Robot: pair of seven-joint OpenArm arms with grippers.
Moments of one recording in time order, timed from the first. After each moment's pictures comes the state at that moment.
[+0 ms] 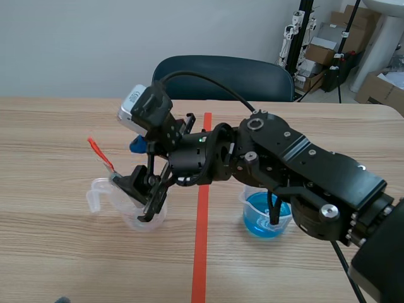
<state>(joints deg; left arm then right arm) 36.5 -9.2 -12.2 59.4 17.5 -23.2 -84.1 16.7 9.7 -39.5 74.4 2.2 38.4 -1.0</state>
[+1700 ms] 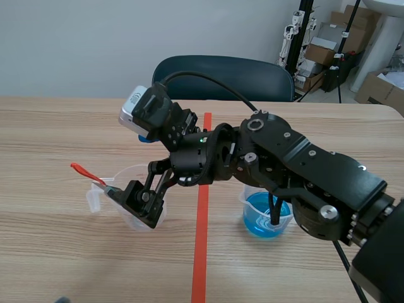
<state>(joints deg) 36.5 -9.2 -12.2 59.4 17.5 -23.2 -84.1 16.7 9.8 -39.5 74.4 1.1 37.3 -1.0</state>
